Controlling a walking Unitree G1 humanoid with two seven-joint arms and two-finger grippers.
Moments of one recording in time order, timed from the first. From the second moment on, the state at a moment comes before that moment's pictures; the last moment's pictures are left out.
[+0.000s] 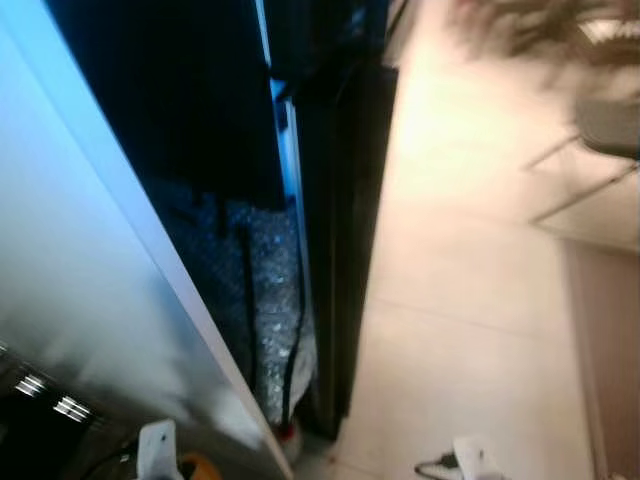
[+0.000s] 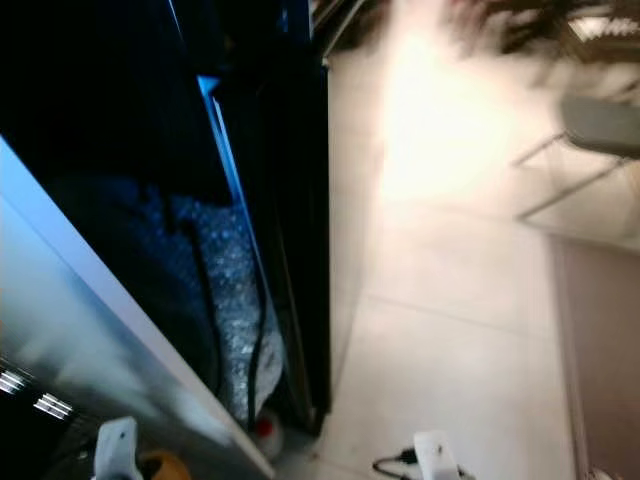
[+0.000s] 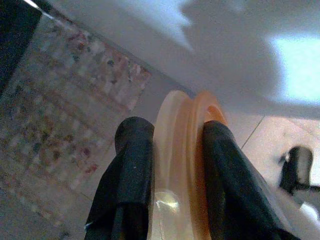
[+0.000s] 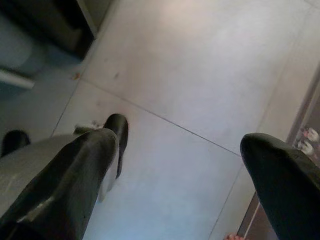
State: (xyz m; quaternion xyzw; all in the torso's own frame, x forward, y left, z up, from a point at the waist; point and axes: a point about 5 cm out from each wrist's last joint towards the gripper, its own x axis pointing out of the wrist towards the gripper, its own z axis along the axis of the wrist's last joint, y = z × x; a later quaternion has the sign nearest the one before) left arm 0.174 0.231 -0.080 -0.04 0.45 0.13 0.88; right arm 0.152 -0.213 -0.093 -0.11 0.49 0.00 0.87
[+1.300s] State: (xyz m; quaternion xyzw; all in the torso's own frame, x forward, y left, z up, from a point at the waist) left arm 0.171 0.235 -0.081 -0.03 0.46 0.13 0.88; right arm 0.151 -0.216 -0.084 -0.10 0.38 -0.13 0.91
